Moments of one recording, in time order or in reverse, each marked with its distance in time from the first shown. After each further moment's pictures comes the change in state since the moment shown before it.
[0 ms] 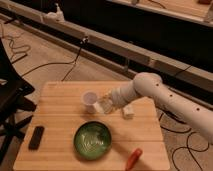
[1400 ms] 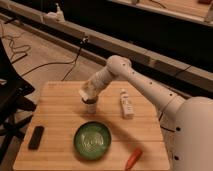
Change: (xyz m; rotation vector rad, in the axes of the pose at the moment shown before) arm 0.051 -0.085 0.105 -0.086 -0.071 0.057
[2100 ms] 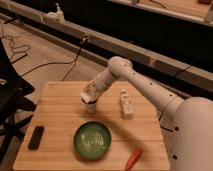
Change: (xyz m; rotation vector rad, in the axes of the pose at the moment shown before) arm -0.001 0.013 0.002 -0.041 -0.030 0.009
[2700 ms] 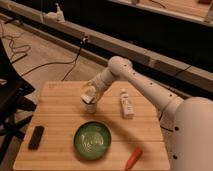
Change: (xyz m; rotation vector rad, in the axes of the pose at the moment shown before) arm 0.000 0.000 0.000 0.000 0.000 -0.001
